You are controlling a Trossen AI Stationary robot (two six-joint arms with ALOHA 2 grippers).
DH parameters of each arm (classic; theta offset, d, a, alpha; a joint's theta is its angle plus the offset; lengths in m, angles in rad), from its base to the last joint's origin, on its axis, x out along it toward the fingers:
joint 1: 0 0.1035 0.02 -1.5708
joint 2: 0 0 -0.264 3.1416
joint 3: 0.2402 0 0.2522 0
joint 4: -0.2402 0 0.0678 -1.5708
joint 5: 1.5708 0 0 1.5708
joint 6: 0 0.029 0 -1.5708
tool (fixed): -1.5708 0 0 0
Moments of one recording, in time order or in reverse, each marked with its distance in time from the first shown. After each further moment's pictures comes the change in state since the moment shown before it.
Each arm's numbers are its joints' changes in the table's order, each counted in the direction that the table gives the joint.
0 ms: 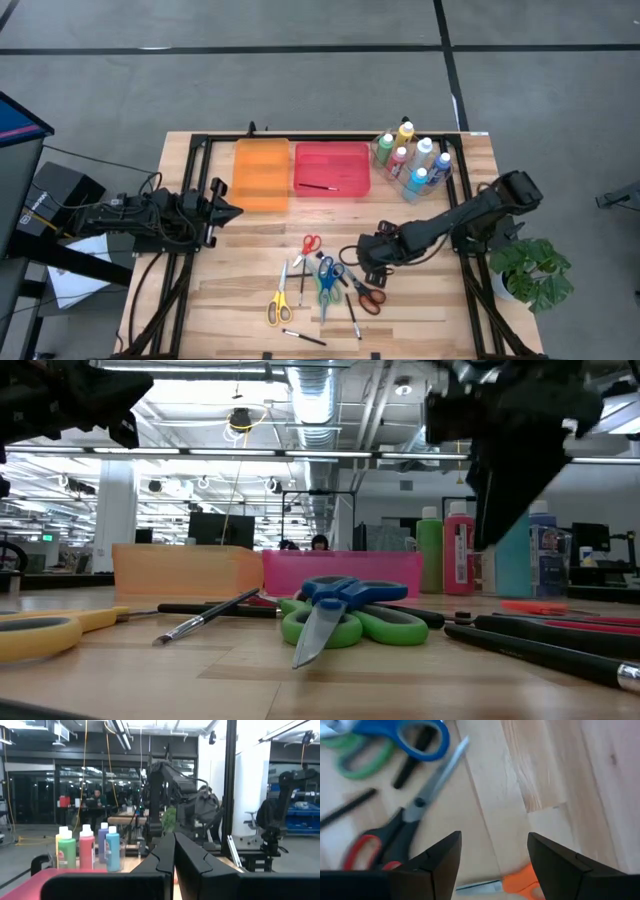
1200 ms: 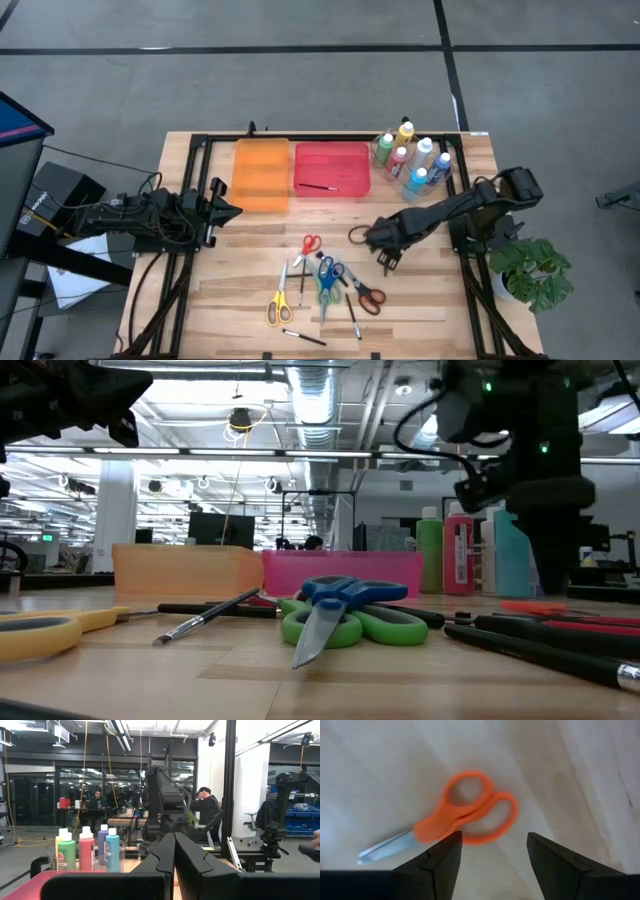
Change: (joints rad) left arm 0.000 0.000 0.000 0.009 0.000 0.000; right arm -0.141 -0.020 -0.147 -0.185 0.133 0.161
